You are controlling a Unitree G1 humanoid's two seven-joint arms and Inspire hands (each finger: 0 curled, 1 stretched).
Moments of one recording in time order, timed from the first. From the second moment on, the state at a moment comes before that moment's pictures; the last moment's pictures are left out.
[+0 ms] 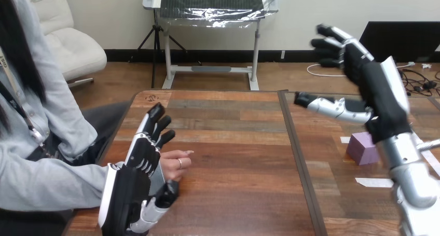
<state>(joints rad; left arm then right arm) 0.05 0.04 -0.02 0.71 -0.15 -1.25 -0.23 -0.39 -0.35 -0.11 0.68 -0.04 -0.77 0.14</state>
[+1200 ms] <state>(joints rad) 0.06 0.04 -0.02 0.71 -0.19 -1.25 -0.26 -0.68 -0.49 -0.07 1.18 -0.26 -0.66 -0.10</state>
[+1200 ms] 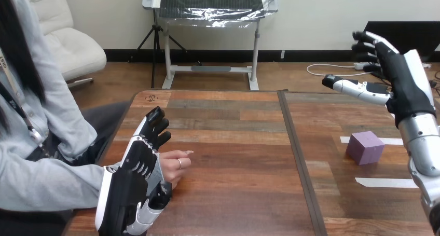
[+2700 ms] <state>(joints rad) 0.06 0.03 -0.02 0.70 -0.27 -1.25 -0.34 -0.78 -0.51 0.07 1.32 -0.39 -0.26 -0.16</state>
